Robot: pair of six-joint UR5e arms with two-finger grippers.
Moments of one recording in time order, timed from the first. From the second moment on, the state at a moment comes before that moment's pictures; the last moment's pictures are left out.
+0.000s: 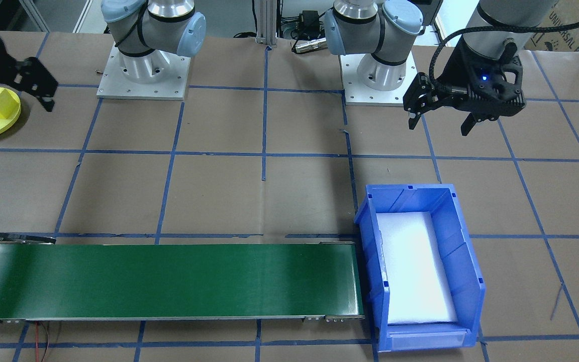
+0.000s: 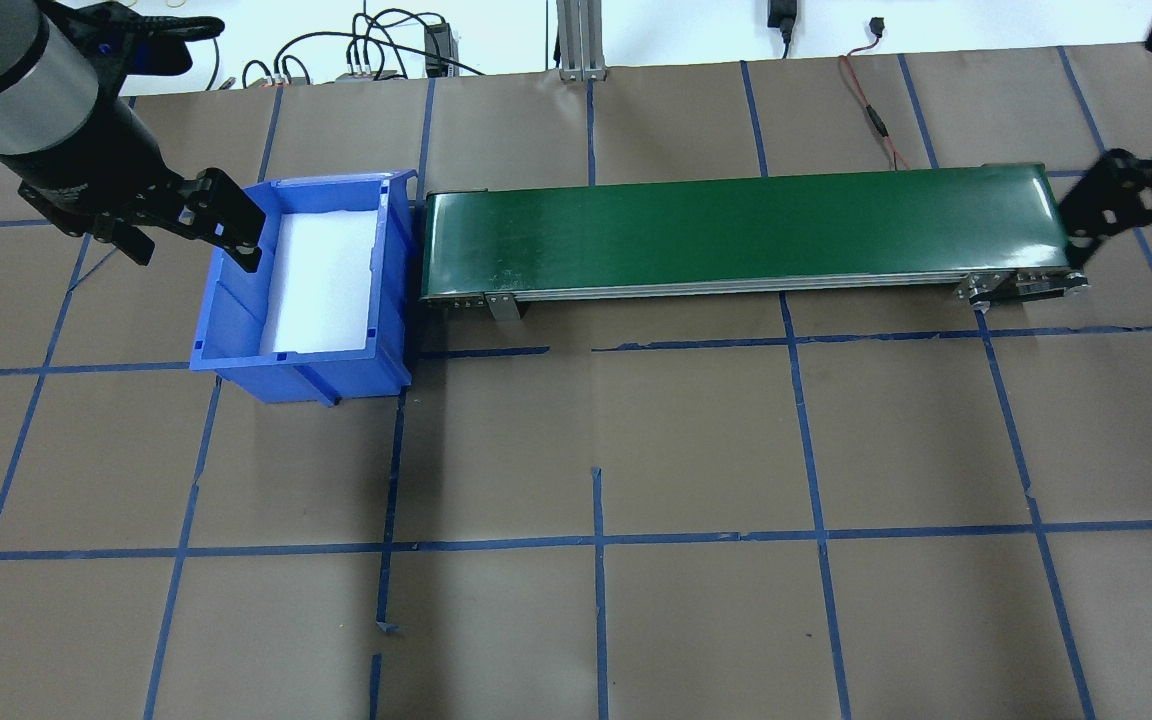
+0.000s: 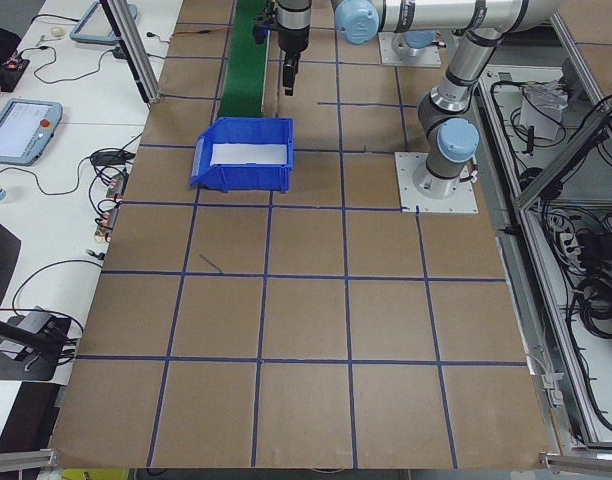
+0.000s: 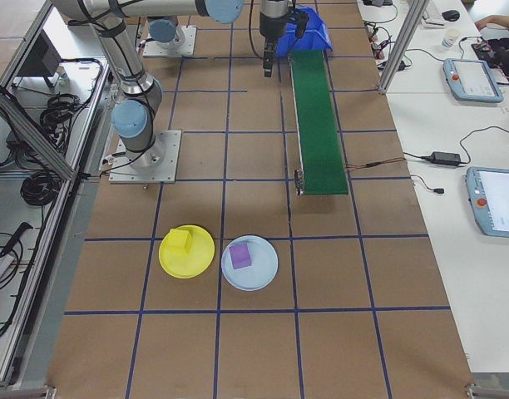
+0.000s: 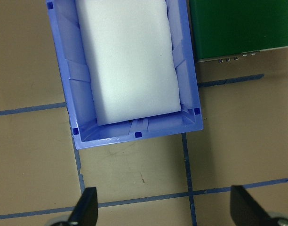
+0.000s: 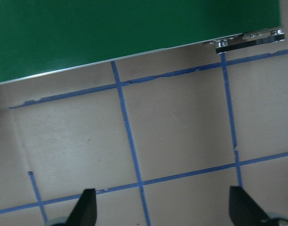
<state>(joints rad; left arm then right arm) -1.44 -1.50 -1.64 -1.53 1.57 0.26 1.50 -1.61 1.51 -1.47 -1.57 0.14</state>
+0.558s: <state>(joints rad) -1.44 -1.50 -1.64 -1.53 1.57 0.26 1.60 -1.59 1.56 -1.47 -1.55 0.15</state>
